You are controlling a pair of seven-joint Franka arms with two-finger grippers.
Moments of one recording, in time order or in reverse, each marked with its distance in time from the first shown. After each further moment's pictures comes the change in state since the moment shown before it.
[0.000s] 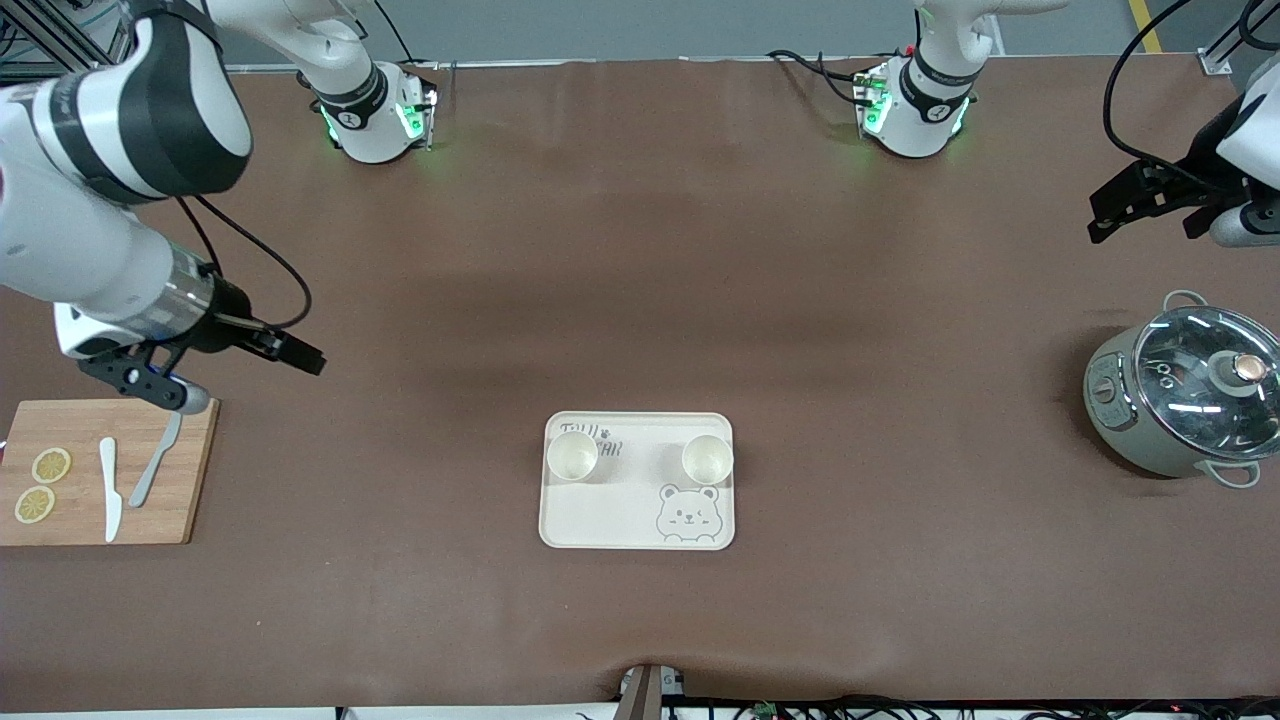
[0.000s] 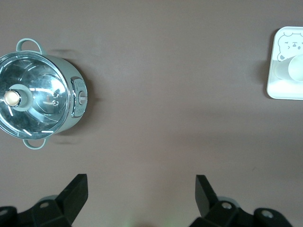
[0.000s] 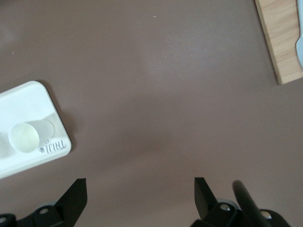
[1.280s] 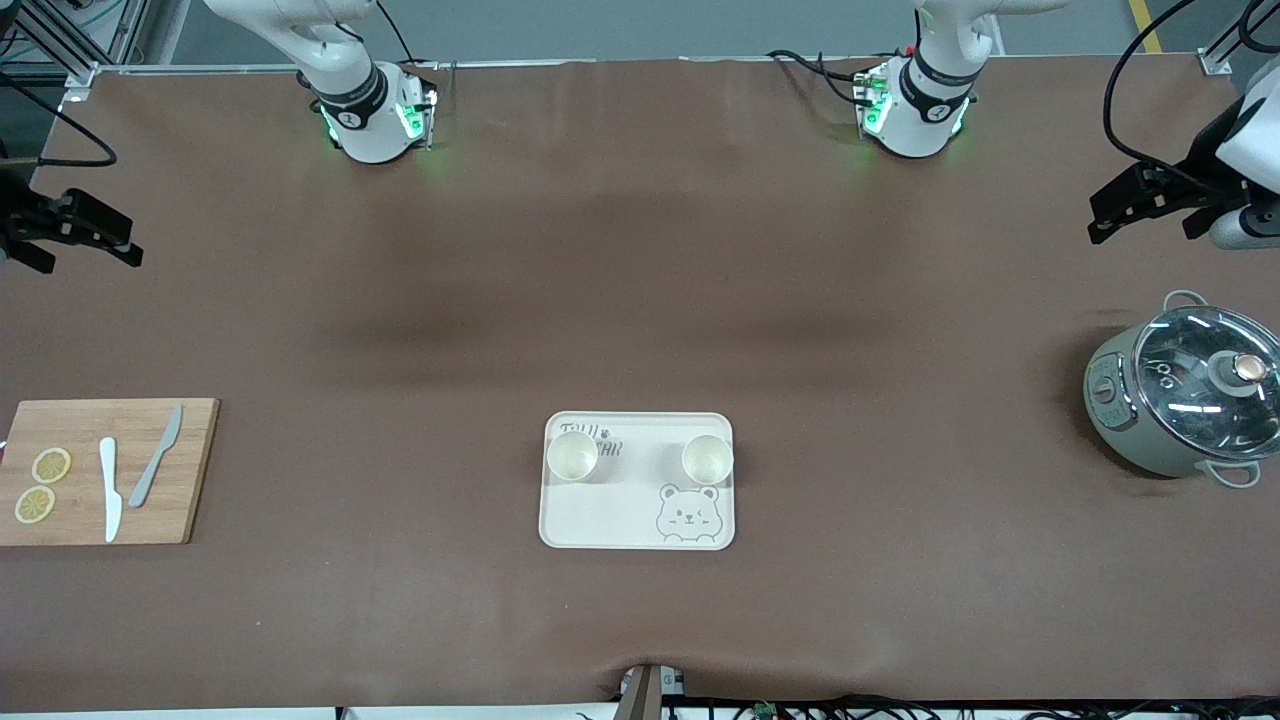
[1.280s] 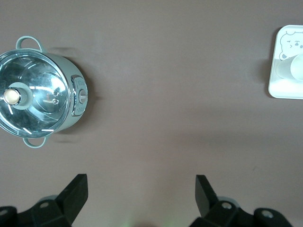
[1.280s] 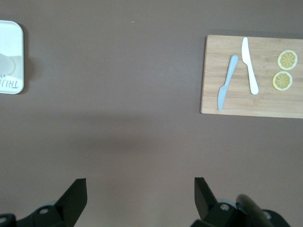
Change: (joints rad) left arm 0.004 0.002 -0.001 -0.004 0.000 -0.001 0.000; right arm -0.209 -0.217 -0.001 -0.020 -0.102 -0.181 -0.585
